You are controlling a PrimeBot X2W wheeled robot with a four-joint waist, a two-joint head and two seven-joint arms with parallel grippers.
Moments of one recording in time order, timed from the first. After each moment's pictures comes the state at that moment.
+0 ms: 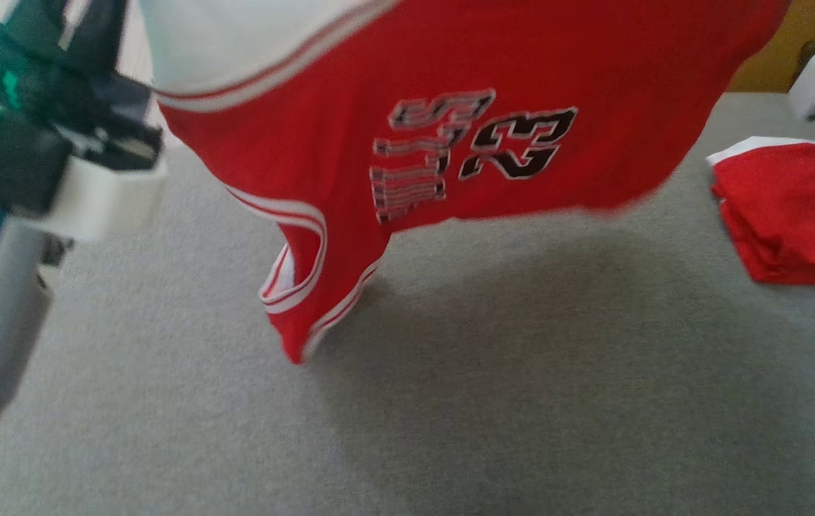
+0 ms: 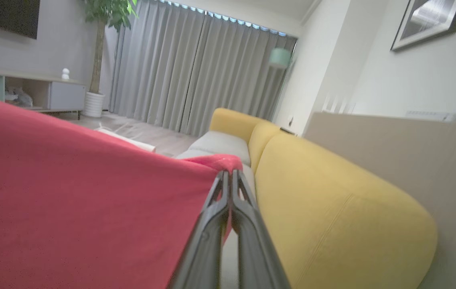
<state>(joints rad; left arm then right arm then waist) -0.79 0.53 -0.45 -0.06 -0.08 0.07 -0.18 -1.03 -0.48 0.53 0.87 0.41 0.13 -0.18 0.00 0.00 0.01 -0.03</state>
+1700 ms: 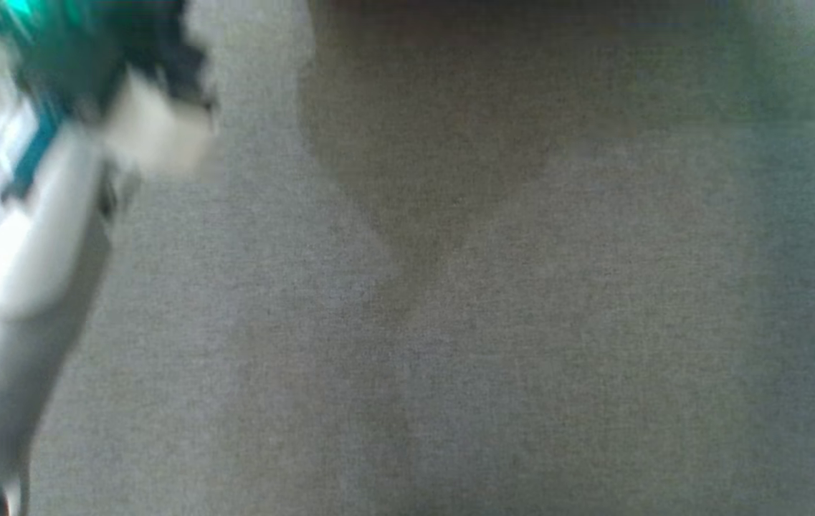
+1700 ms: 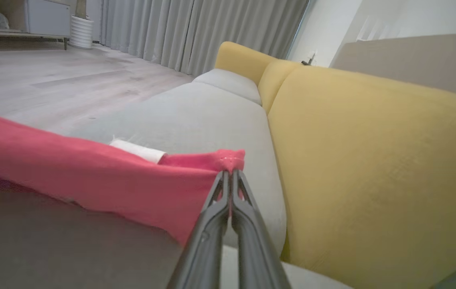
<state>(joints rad) -1.00 0.39 -0.52 0.30 -0.14 -0.06 -0.26 -1.04 -0.39 0.13 0.85 -0.02 0.13 -0.23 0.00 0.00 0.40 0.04</state>
